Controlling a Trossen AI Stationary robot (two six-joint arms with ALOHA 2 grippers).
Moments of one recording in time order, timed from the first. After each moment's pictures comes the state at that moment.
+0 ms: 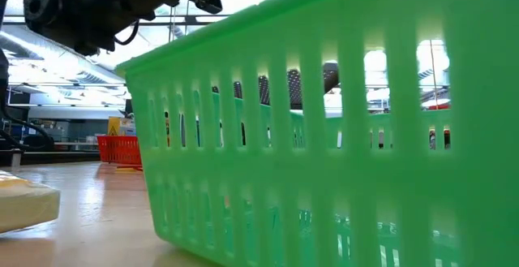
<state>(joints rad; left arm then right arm) -0.24 1.62 0.49 1.39 0.23 0.21 0.89 1.63 0.62 1.04 1.30 -0.27</state>
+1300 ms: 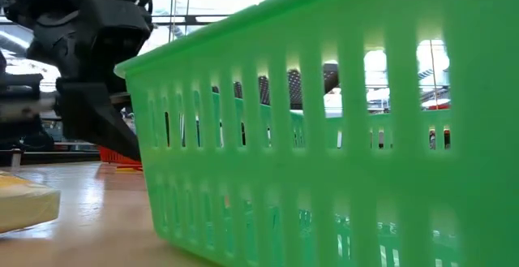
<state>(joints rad) -0.34 1.62 0.50 0.45 -0.04 0.44 0.89 1.64 0.62 0.90 1.35 -0.17</state>
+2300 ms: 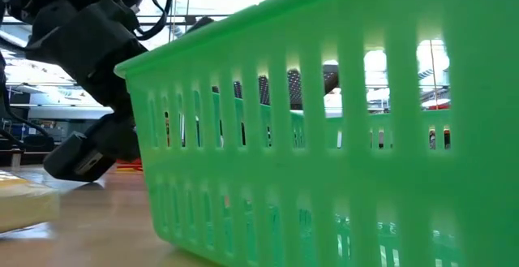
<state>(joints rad) -0.42 1.85 0.67 0.50 -0.30 1.17 0.89 1.64 0.62 0.90 1.38 -0.17</state>
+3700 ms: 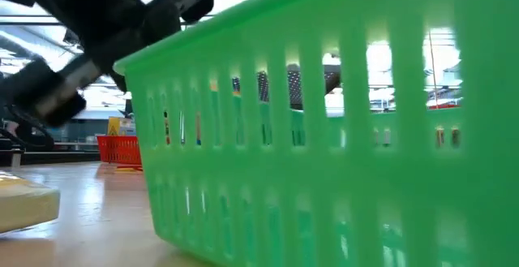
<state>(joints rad) -0.55 1.72 0.80 0.27 -0.46 0.94 0.89 1.64 0.62 0.90 1.37 -0.17</state>
